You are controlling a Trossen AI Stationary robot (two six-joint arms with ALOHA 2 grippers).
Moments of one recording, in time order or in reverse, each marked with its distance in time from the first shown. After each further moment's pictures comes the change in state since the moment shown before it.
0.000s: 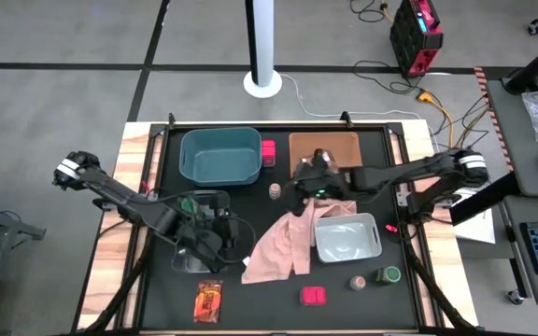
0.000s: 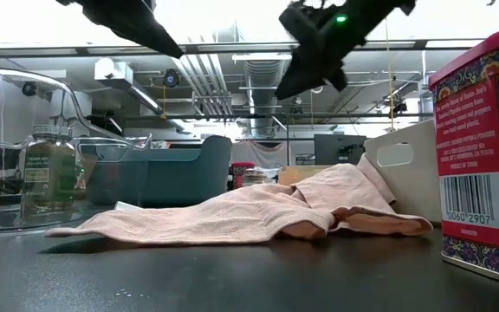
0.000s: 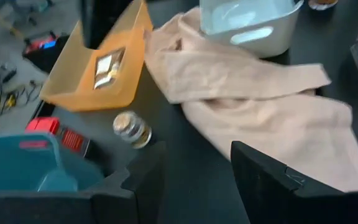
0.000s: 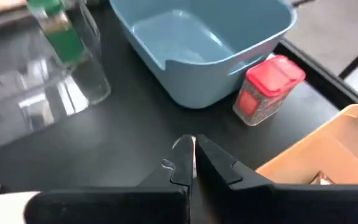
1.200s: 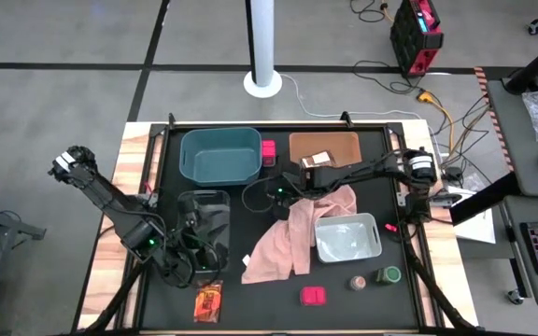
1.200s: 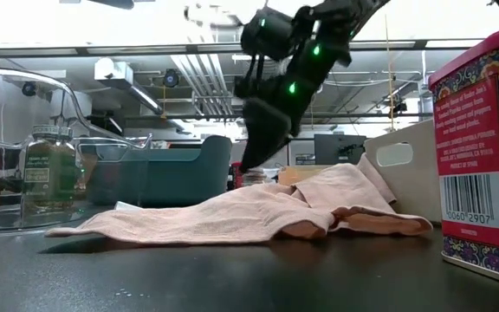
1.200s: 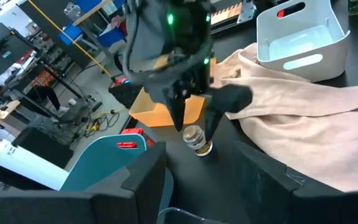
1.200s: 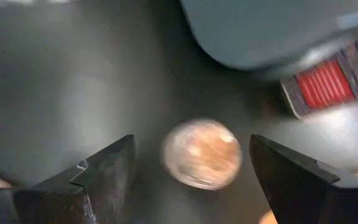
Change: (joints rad) left arm -0.266 -0.085 0.000 -0.238 -0.476 -0.195; right arm -0.092 0.395 0.222 -0.096 -0.163 -0.279
